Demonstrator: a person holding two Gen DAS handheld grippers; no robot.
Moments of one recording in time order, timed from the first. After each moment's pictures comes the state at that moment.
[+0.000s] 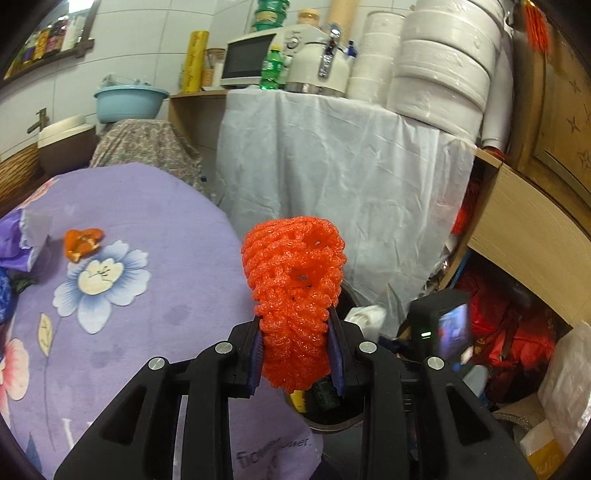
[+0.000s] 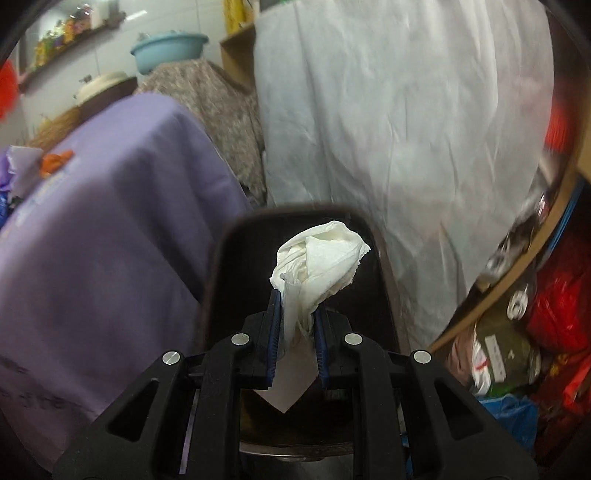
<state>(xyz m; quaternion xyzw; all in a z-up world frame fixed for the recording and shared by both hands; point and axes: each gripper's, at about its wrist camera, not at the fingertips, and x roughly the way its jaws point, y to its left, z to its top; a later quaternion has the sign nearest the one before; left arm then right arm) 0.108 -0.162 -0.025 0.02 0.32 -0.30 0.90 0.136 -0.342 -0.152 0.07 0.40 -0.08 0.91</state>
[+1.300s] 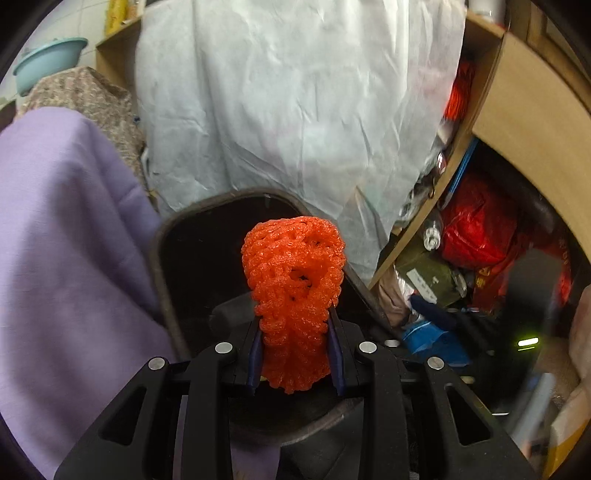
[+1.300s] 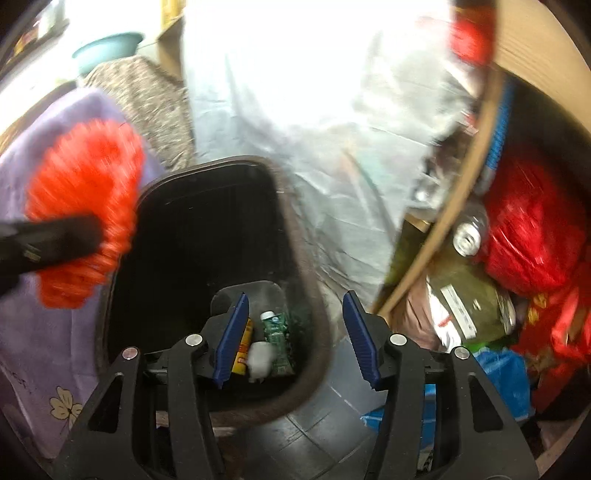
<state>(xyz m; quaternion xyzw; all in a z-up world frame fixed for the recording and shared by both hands) 0.135 -0.283 -0.152 0.10 0.44 -0.35 0.82 0.081 -0.398 -0.192 0.11 0.40 -0.20 0.89</state>
